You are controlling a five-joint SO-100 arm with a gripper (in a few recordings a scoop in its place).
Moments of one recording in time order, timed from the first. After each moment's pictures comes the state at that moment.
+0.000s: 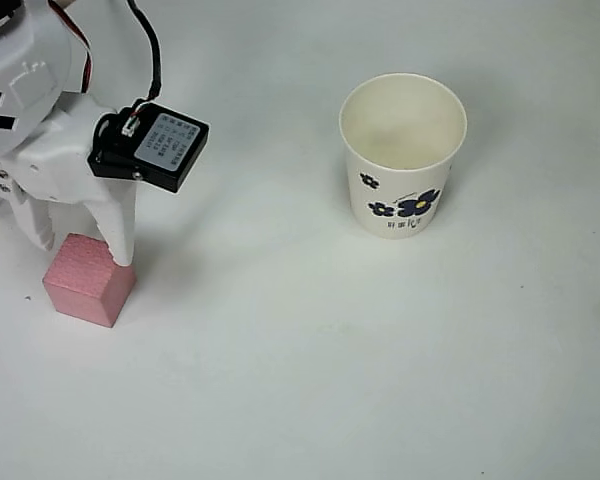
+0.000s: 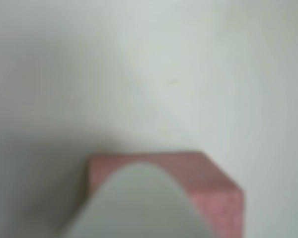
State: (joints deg) arm 7.4 149.9 150.6 71.5 -22.8
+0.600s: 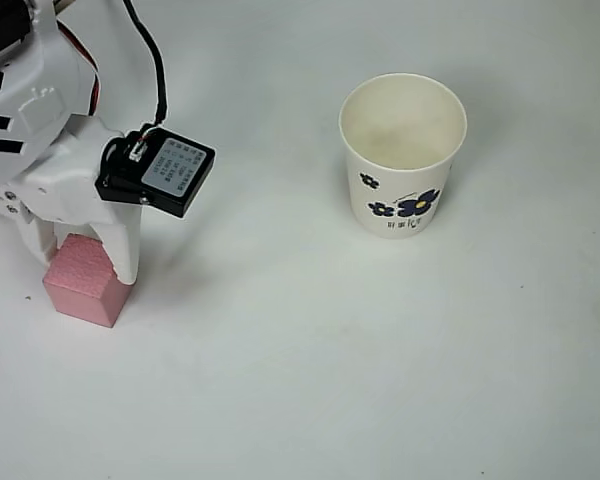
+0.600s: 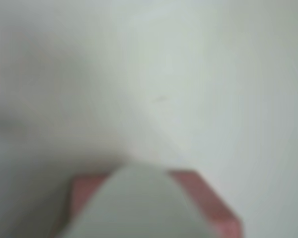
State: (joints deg) arm 8.5 145.1 153.7 65.7 -23.3
